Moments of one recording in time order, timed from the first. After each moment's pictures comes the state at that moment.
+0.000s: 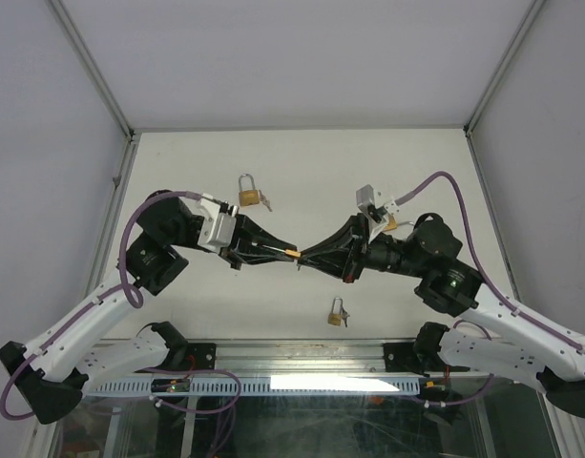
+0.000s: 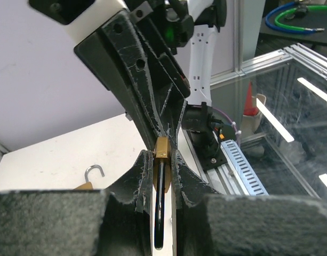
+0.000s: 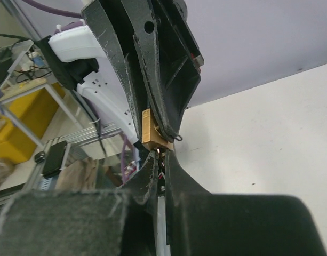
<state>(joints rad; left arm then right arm) -0.74 0.93 0.97 0.17 1.05 0.06 1.01 0.80 0.85 0.11 -0.44 0.35</state>
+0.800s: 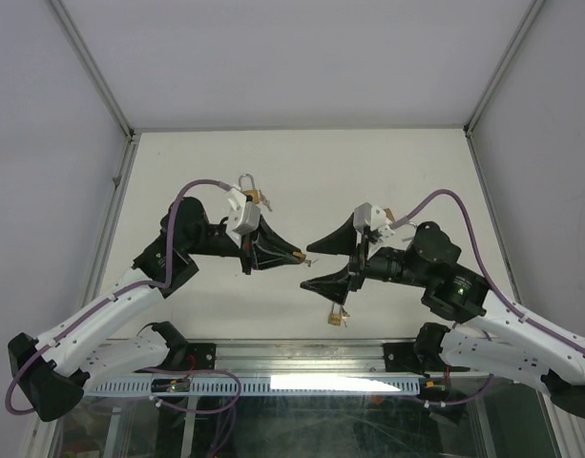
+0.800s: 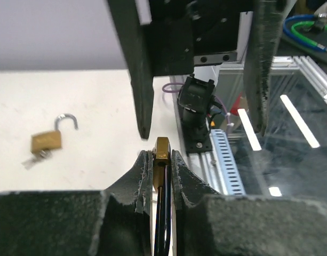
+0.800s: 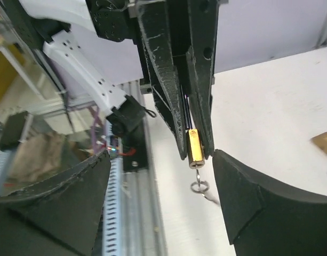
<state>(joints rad) -0.75 0.92 0.87 0.11 0.92 -0.01 1.04 0.75 0.84 -0.05 -0.38 0.23</state>
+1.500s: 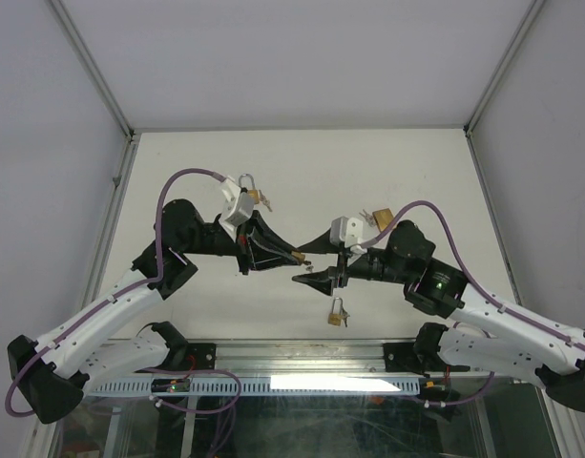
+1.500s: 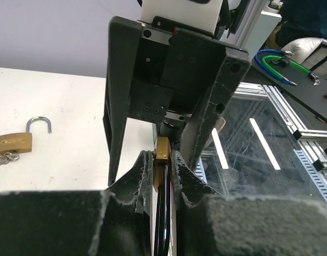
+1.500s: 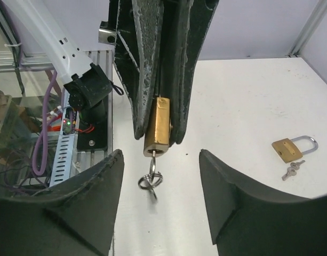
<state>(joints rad) -0.73 0.92 0.83 0.23 0.92 -0.29 1.04 0.82 0.78 0.00 -0.40 -0.10</state>
